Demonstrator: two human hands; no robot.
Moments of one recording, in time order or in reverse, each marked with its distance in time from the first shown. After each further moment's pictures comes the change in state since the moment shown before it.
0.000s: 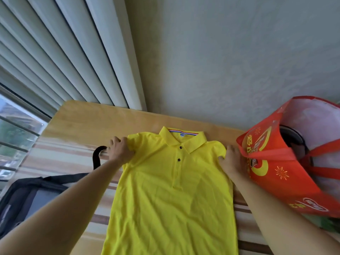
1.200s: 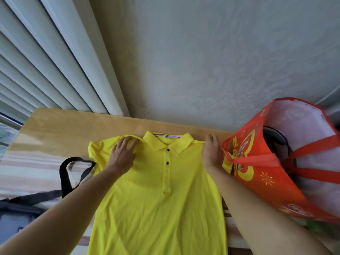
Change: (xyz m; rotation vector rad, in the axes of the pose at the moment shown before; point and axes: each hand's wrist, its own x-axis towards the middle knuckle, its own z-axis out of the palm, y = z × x) left_hand 0.017 0.044 0.038 0.134 0.119 0.519; right_hand 0.029 -0.036 -0.004 0.049 0.199 -0.033
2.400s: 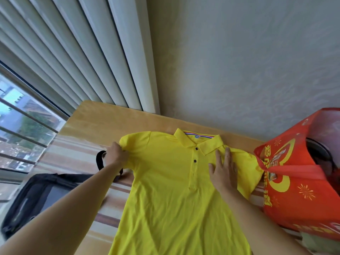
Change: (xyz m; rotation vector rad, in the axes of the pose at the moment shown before) left_hand -0.049 -0.084 -0.030 -0.413 0.101 -0.832; right_hand -0.066 -0.007 0.057 -0.030 -0.138 -0.166
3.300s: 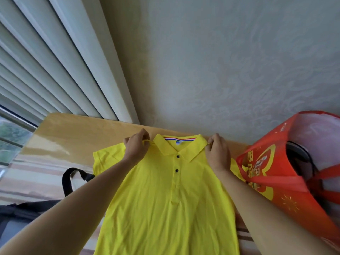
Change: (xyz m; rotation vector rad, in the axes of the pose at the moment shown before) left_hand -0.006 0.144 0.059 -0.122 -0.035 0.634; right_hand 0.093 0.004 -0.065 0.346 0.232 0.027
